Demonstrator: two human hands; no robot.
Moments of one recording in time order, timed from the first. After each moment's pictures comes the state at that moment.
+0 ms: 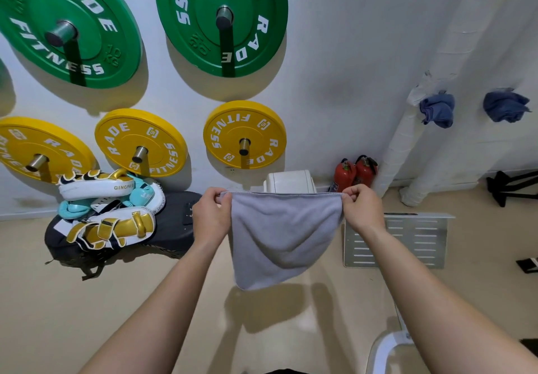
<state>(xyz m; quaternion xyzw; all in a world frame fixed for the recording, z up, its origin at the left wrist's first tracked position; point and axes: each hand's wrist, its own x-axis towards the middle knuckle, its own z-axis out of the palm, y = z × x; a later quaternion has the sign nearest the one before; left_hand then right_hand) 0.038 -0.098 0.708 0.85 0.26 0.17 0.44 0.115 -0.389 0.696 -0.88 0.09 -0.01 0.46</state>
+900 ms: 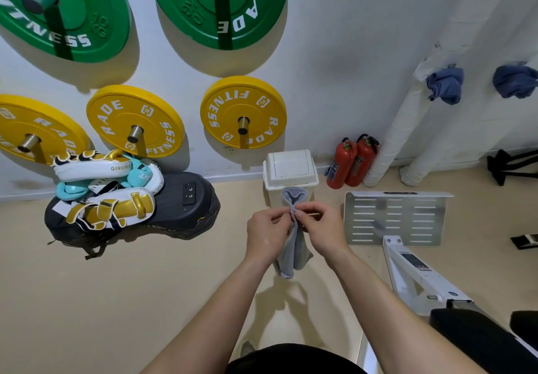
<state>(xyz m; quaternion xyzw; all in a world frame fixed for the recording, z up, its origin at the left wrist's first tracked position) -0.001 -0.193 0.678 0.76 0.21 -0.04 0.62 0.033 -0.322 0.666 -0.76 0.05 0.11 0.64</state>
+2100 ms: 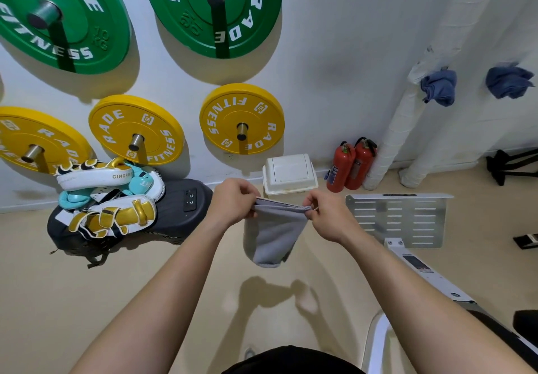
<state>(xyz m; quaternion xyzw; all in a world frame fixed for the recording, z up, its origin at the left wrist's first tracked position) 0.039 -0.128 0.733 0.85 0.21 -0.06 0.47 0.062 -0.348 0.694 -0.92 -0.10 0.13 0.35</state>
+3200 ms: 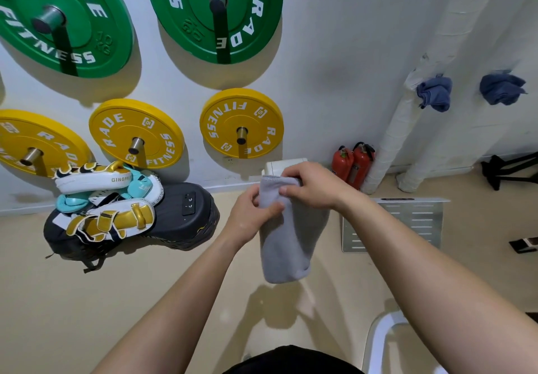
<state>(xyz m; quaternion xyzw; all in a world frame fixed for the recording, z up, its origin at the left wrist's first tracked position) 0.015 -0.149 0.716 0.77 0.09 -0.03 0.64 0.089 -0.319 0.777 -0.89 -0.31 0.15 0.31</state>
